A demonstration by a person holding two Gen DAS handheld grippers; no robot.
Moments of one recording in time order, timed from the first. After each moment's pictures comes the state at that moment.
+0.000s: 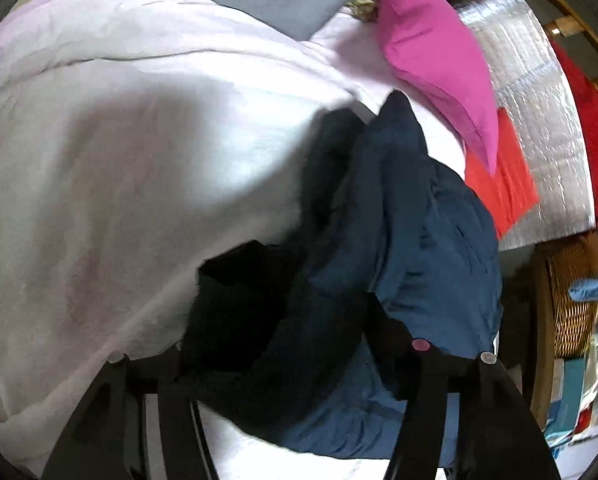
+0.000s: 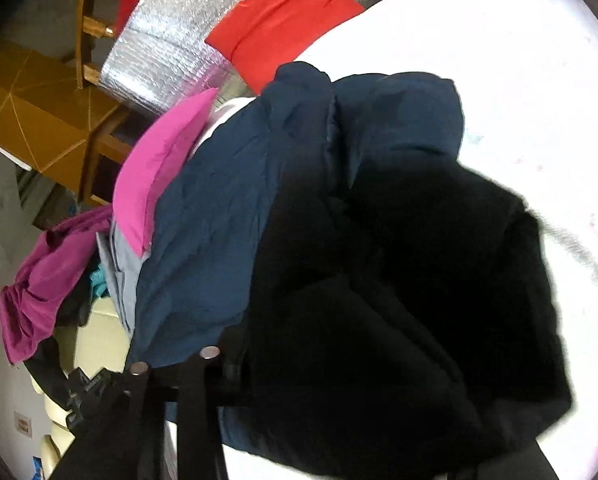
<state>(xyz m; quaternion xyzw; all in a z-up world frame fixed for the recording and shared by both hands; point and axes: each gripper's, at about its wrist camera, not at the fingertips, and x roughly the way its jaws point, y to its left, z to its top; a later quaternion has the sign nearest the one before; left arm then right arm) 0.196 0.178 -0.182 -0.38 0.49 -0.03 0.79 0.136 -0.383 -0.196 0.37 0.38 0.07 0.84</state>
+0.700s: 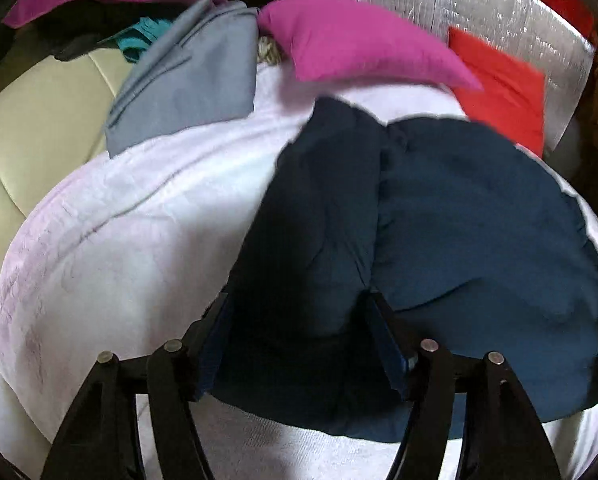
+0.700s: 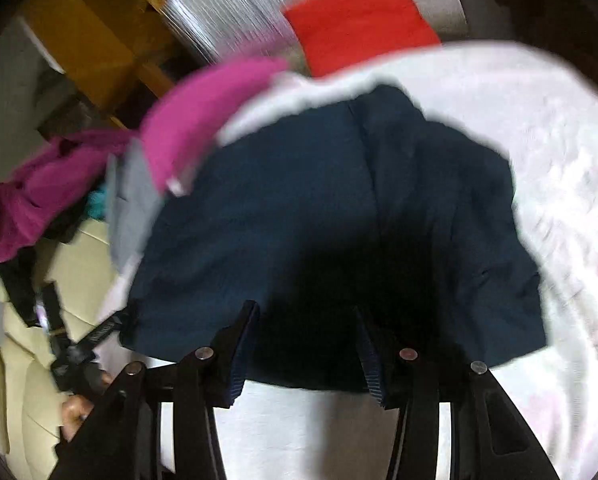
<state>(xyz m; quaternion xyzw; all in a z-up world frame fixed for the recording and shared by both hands) 0.167 0.101 -0.148 -0.05 0.43 0.03 0.90 0.133 -0.320 -0.169 0.23 0.42 0.10 0.87</state>
